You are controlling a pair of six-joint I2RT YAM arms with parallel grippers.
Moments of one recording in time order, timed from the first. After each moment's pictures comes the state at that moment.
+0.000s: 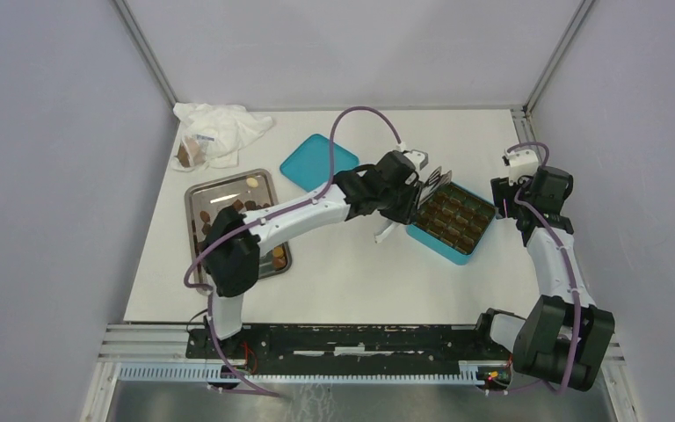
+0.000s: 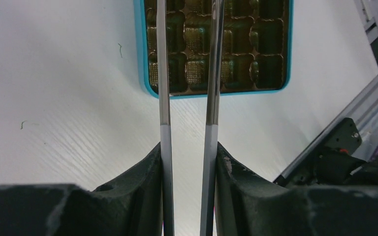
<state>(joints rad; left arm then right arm) -0.97 1.87 1.62 -0.50 0.04 -0.45 -0.30 1.15 0.74 -0.22 -0.14 -0.44</state>
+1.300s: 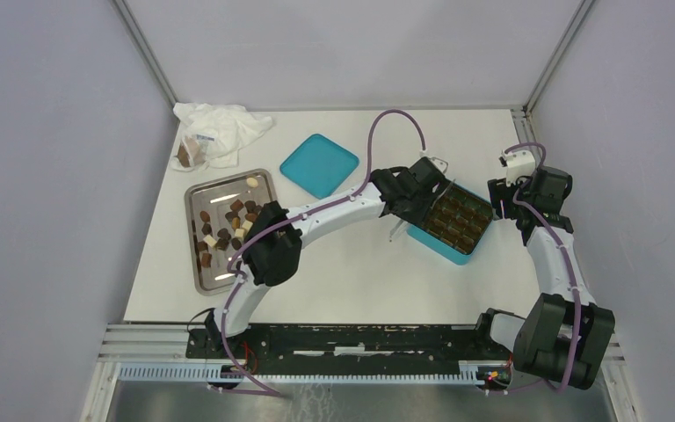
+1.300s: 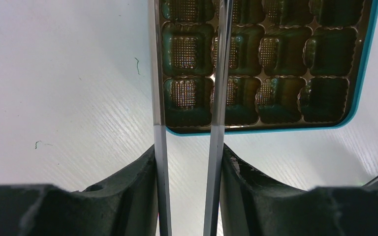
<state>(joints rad) -1.02 2.20 1.99 -0.71 -0.13 -0.38 -0.30 1.16 0.74 -0.23 -0.21 -0.45</state>
